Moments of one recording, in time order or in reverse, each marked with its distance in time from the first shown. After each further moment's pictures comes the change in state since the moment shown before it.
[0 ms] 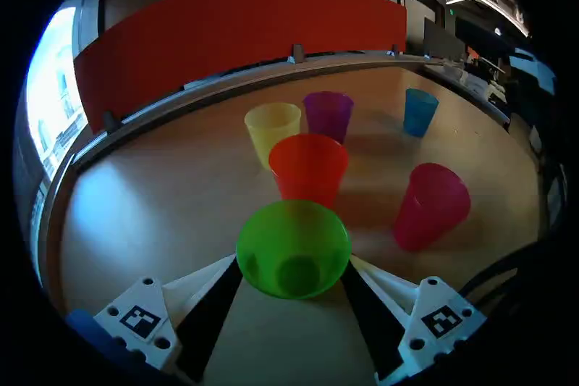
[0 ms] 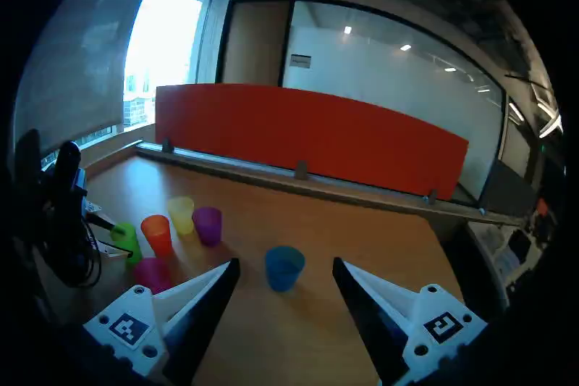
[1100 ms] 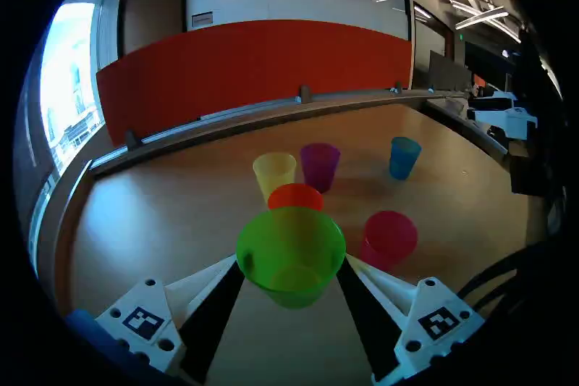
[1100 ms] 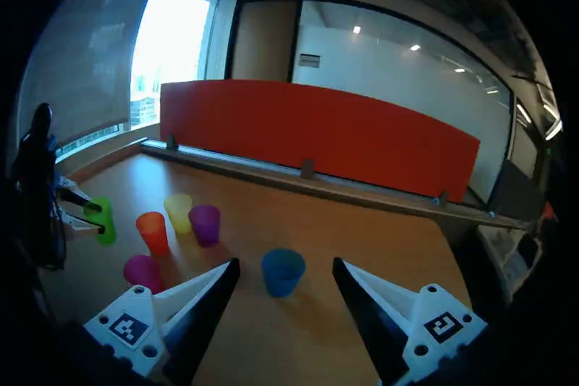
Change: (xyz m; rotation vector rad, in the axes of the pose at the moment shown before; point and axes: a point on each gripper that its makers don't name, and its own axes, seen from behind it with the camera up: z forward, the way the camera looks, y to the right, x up) left arm 0.047 0.017 -0.077 0.039 0.119 -0.070; right arm -0.010 0.009 0.032 0.055 0.004 -0.013
